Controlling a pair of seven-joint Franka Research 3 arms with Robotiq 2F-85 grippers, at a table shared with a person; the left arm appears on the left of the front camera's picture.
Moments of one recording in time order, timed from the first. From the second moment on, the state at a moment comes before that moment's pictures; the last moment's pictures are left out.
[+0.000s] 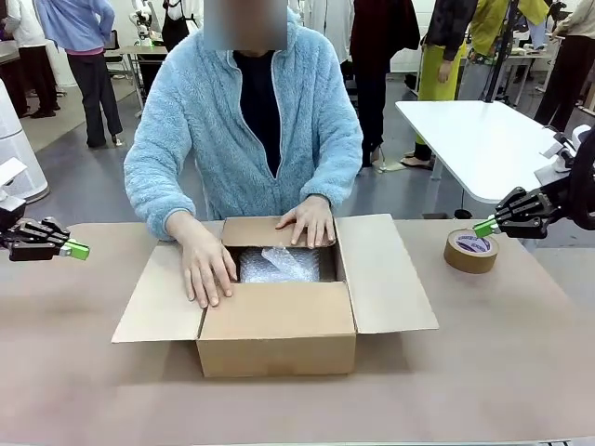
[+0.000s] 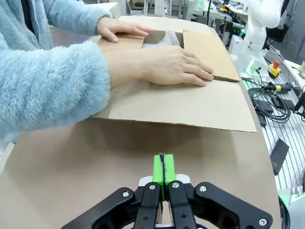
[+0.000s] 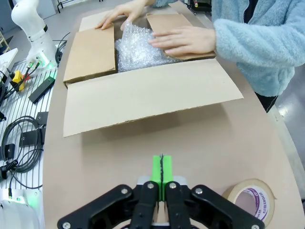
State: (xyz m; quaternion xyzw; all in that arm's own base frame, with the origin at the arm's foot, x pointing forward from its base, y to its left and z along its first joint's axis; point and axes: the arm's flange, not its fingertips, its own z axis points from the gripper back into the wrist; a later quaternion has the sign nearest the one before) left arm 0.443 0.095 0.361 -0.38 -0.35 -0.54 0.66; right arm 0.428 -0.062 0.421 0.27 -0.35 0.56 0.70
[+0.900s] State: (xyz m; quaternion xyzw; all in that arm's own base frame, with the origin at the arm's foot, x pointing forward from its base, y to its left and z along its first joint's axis) left arm 0.443 0.095 0.361 -0.38 -0.35 -0.54 0.66; right arm 0.428 -0.062 0.421 0.27 -0.35 0.56 0.70
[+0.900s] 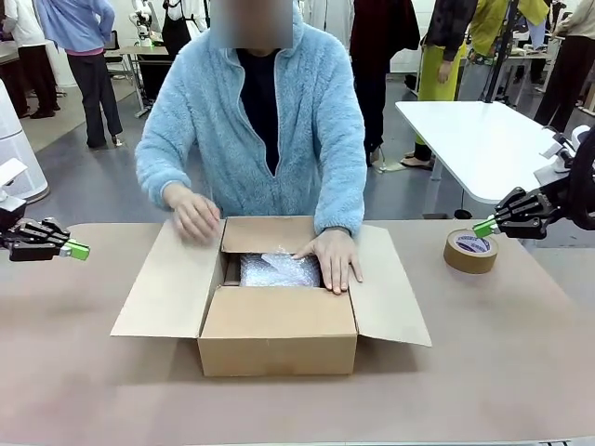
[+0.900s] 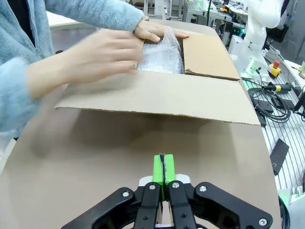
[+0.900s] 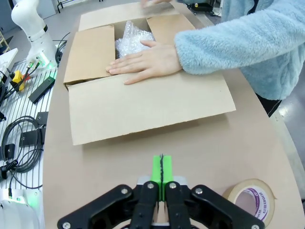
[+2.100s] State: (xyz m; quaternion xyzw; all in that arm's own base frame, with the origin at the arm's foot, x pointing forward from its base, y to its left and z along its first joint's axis) left arm 0.464 0.026 0.300 -0.38 -0.34 -0.56 0.65; right arm 0.428 -0.062 0.422 0.27 -0.35 0.56 0.70
